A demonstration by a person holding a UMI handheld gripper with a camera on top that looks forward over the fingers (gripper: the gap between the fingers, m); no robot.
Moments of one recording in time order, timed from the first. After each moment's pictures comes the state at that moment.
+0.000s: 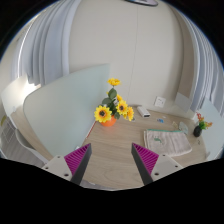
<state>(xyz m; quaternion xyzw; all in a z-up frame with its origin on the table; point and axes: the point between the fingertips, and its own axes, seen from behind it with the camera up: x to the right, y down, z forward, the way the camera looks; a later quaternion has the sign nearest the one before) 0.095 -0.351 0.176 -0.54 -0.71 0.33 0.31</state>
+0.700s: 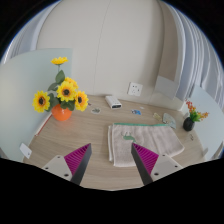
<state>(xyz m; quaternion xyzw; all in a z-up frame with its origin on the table) -0.014 -0.185 0.081 -0.59 -0.67 0.28 0.36</state>
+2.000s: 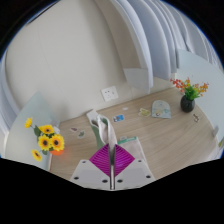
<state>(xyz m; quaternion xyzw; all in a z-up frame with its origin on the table) -0.077 -0.064 0.146 -0.71 -0.56 0.36 0.22</state>
